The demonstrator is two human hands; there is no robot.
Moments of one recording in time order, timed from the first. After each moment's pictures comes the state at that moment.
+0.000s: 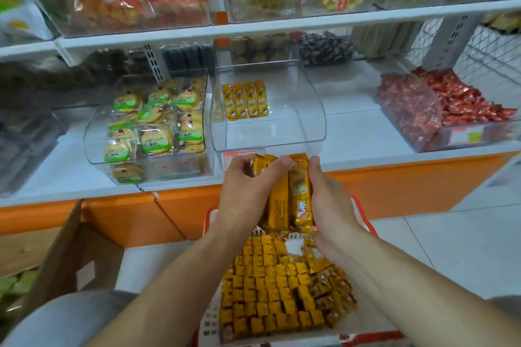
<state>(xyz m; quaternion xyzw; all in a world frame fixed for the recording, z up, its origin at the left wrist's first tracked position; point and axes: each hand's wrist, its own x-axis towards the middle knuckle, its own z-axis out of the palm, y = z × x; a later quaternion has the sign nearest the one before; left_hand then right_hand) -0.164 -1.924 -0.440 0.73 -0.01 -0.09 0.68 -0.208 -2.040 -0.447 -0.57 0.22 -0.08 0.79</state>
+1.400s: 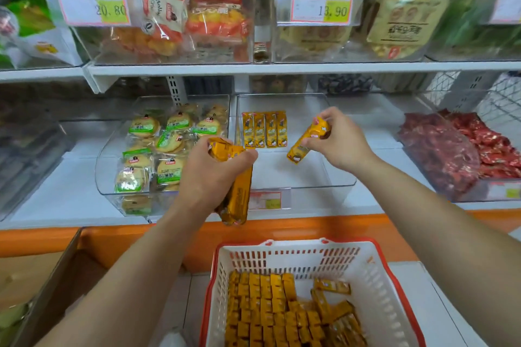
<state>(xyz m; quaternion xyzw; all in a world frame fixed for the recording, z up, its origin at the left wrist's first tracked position) -0.048 -1.857 -0.401 0.81 -0.03 0.01 0.59 -0.026 -2.110 -0.405 -0.90 0.09 -0.16 0.39</state>
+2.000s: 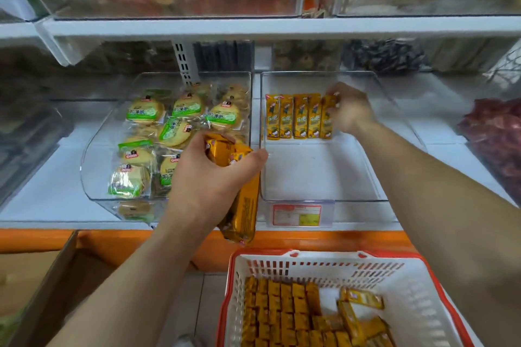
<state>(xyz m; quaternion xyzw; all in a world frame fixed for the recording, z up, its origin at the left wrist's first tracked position) -0.007 -1.832 -0.434 0.83 -0.01 0.04 0.56 0.148 -2.134 -0.481 -0.95 0.14 -0.13 0.25</state>
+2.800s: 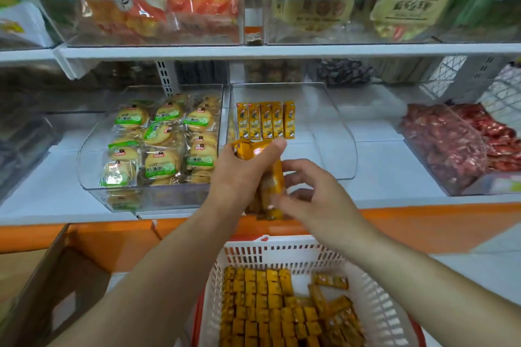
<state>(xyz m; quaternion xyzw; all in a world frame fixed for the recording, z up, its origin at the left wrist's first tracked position) -0.063 -1.909 -0.414 0.72 0.00 -0.10 0.69 -0.134 -2.041 -0.421 -0.79 0.02 -0.01 0.62</state>
